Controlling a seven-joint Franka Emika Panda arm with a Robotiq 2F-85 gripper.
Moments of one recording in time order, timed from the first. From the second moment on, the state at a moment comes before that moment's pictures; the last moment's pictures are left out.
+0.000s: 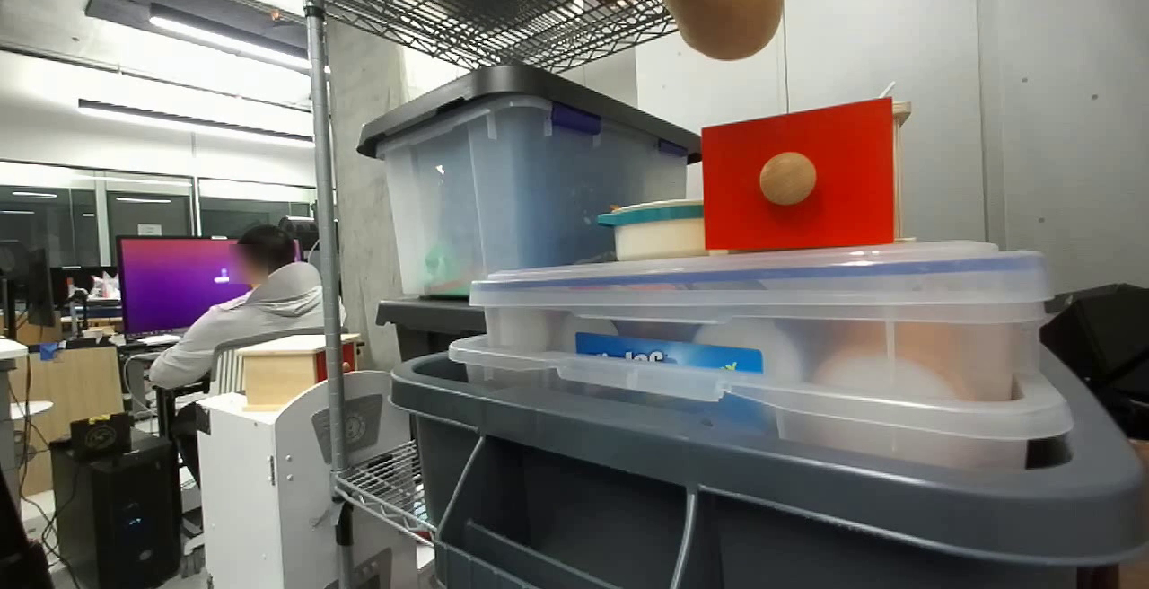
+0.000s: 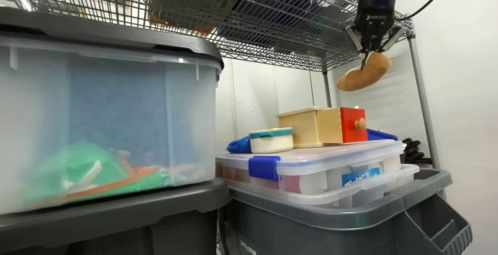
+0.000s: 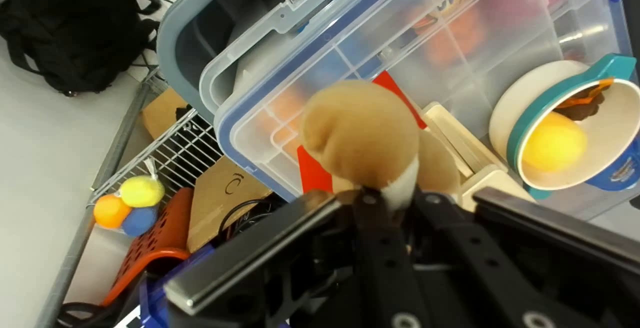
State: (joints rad) arm -0.15 -0.24 -0.09 -1.99 0.03 2.07 0.35
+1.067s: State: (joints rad) arm -0.15 -0.22 -0.09 -1.99 0.02 2.04 0.31
